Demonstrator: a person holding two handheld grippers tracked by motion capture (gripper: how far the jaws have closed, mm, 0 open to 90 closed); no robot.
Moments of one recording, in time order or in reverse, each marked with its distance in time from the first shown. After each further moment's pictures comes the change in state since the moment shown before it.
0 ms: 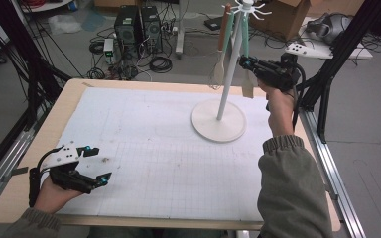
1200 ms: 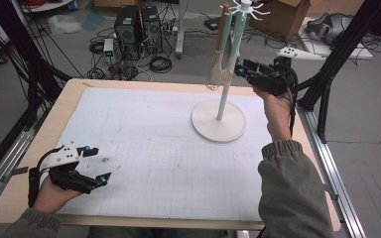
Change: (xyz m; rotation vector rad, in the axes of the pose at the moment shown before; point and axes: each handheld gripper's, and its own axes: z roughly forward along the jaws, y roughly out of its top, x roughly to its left) left arm 0.001 -0.001 -0.001 0.010 0.009 0.001; right arm 0.009 -0.008 0.004 0.098 -0.097 0.015
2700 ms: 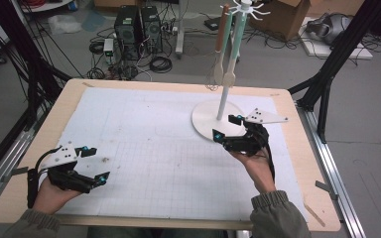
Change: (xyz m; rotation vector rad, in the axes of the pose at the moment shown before) left arm 0.002 -0.004 -0.002 -0.009 0.022 -0.018; right arm 0.057 -0.134 -0.003 0.145 0.042 -0.051
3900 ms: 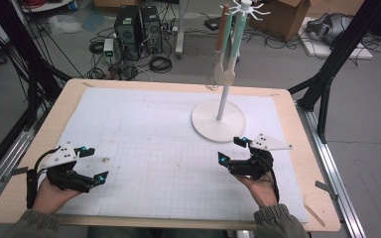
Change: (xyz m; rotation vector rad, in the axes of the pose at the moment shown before) left arm 0.003 -0.004 -0.001 0.009 0.024 -0.014; right arm 0.015 -0.055 -0.025 0.017 -0.019 0.020
